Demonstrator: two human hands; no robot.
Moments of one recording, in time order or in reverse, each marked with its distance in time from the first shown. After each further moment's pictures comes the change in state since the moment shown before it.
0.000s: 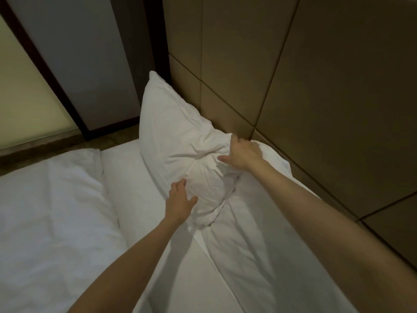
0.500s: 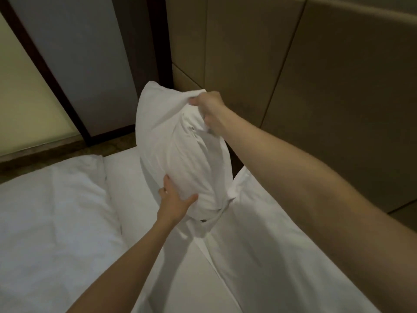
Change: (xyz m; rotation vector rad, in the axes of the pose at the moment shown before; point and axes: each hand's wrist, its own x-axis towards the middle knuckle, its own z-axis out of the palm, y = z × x) left_hand -0.009 0.013 -0.044 -0.309 0.017 -0.184; right_hand 0.027 -0.111 -0.107 1.481 -0.003 0.114
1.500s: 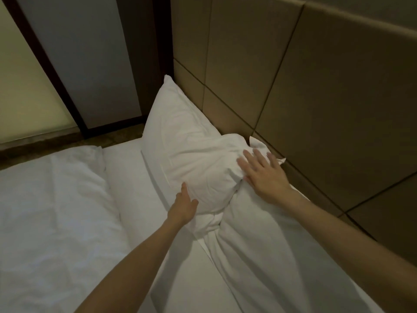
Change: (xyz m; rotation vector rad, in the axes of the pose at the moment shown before) left_hand -0.024 -0.016 0.025 0.270 -0.253 0.003; right_hand -0.074 0.159 -0.170 -1.831 -0.033 -0.612
